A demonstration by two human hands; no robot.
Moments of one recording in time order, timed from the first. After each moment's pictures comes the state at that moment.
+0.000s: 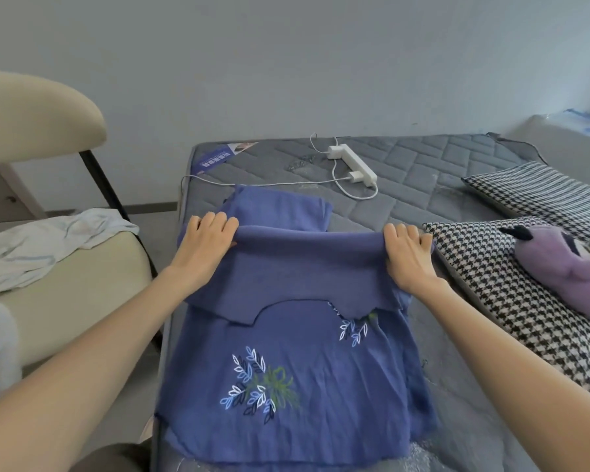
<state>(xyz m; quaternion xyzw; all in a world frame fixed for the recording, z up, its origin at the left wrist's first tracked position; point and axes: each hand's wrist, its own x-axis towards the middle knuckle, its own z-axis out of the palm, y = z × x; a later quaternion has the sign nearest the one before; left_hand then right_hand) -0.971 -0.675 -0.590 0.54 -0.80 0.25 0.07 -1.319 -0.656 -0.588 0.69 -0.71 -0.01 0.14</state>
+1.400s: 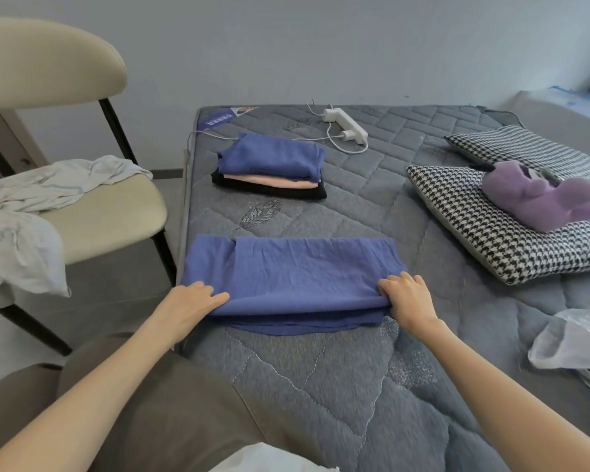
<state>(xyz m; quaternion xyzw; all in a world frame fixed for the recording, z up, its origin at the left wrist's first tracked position) -0.932 -0.440 -0.704 0.47 -0.86 0.15 -0.16 -1.339 -0.438 -0.701 0.74 -0.67 -0.06 0.07</state>
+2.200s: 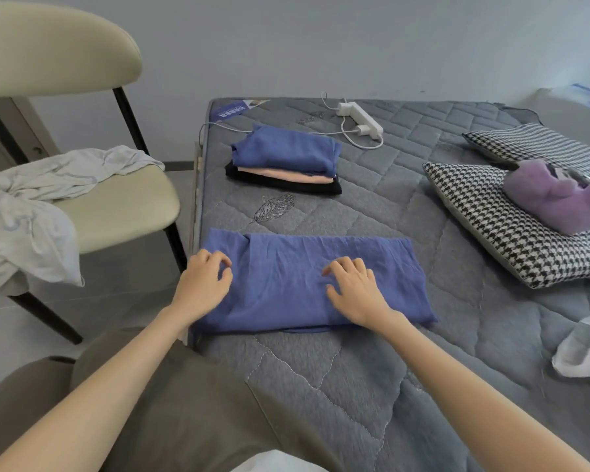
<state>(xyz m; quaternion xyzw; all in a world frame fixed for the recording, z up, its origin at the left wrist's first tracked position) -0.943 -0.457 -0.699 0.69 -0.68 -0.17 0.20 -1.225 -0.446 -0.694 0.78 -0.61 0.08 -0.08</state>
